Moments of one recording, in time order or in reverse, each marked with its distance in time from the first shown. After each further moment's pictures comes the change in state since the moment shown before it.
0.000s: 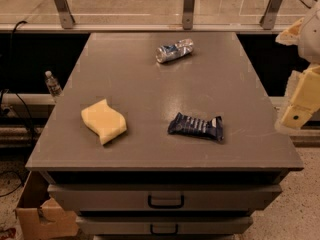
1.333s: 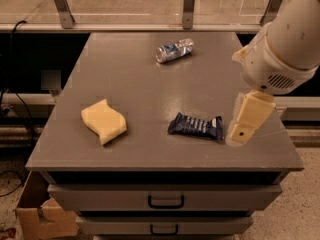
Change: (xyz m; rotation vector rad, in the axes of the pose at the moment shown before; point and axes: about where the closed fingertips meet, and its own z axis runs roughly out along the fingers) arm -0.052 0.019 0.057 -0.003 -0.063 -0.048
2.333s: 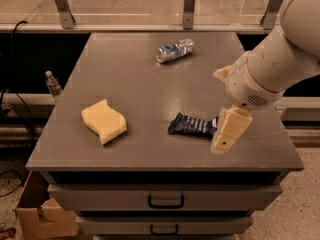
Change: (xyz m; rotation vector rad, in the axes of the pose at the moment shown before) arm -0.009 0.001 0.063 -0.048 -0.117 -0.040
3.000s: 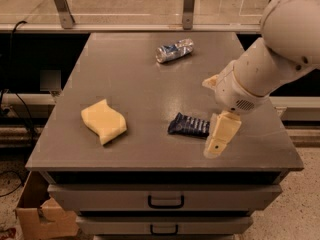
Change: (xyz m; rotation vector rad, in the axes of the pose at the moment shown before) arm -0.004 0.005 0.031 -0.087 -0.027 -0.031
